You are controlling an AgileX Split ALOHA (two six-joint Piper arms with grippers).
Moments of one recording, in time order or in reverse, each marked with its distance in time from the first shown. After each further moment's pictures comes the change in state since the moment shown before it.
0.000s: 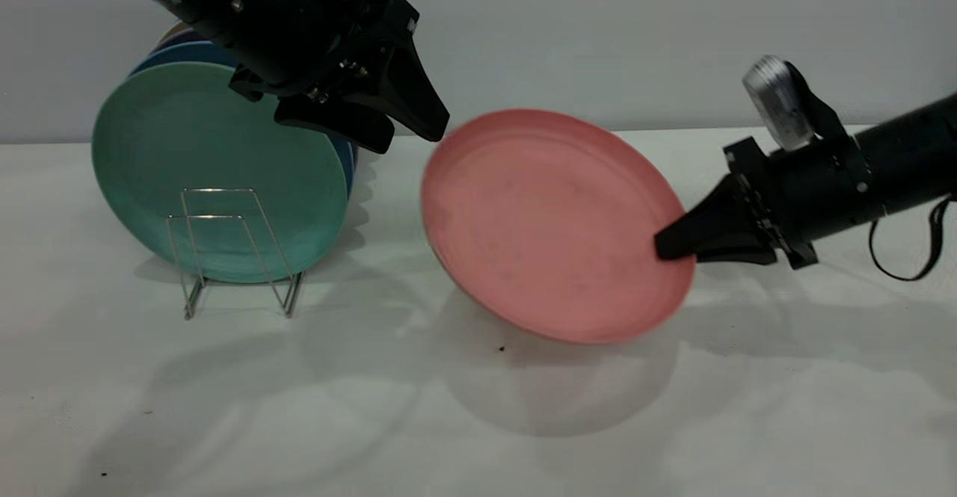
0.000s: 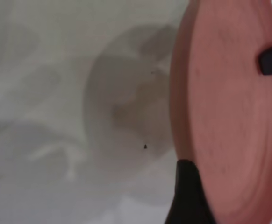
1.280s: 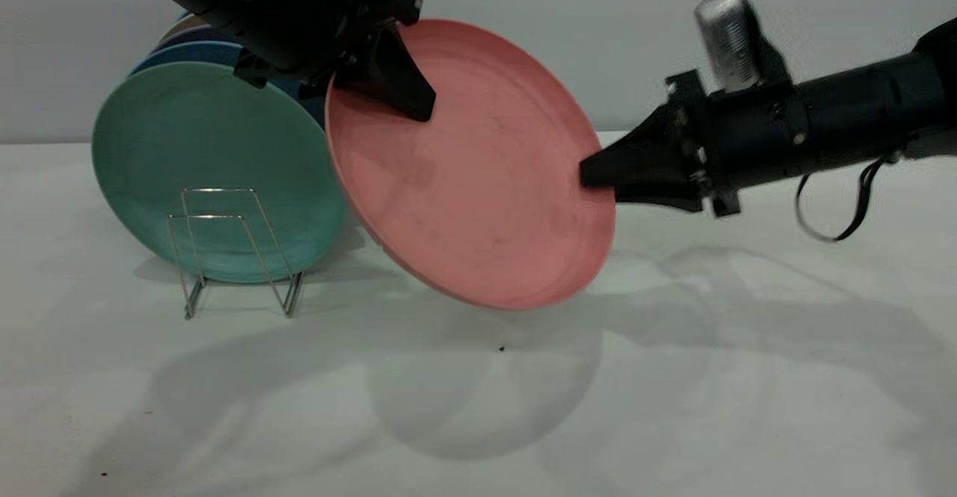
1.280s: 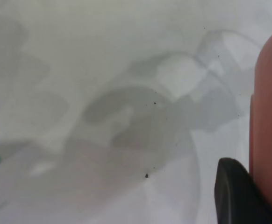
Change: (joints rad) left arm 0.000 0.000 0.000 -0.083 -0.062 0.057; right arm 0.087 -0.051 0.001 0.198 0.073 -0.078
